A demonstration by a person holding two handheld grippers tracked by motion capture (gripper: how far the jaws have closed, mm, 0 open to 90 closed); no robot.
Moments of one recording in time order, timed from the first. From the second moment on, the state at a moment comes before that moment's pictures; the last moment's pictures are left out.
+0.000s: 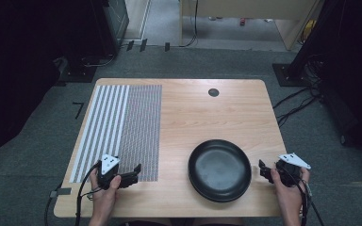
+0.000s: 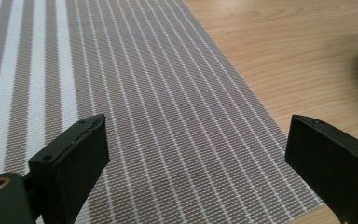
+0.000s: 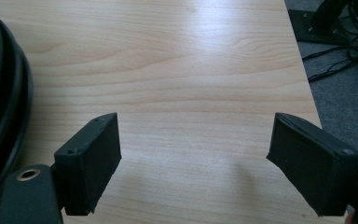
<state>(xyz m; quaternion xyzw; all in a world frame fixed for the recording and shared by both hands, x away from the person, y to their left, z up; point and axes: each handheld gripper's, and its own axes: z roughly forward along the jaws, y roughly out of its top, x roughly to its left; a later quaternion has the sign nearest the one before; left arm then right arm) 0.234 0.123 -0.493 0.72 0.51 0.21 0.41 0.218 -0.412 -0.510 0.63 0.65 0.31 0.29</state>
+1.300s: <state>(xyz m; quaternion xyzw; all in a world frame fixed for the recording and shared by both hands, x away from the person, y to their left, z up) 0.250 0.032 -0.474 0.74 0.46 0.17 0.46 0.216 -0.377 -0.469 0.61 0.64 0.41 0.23</state>
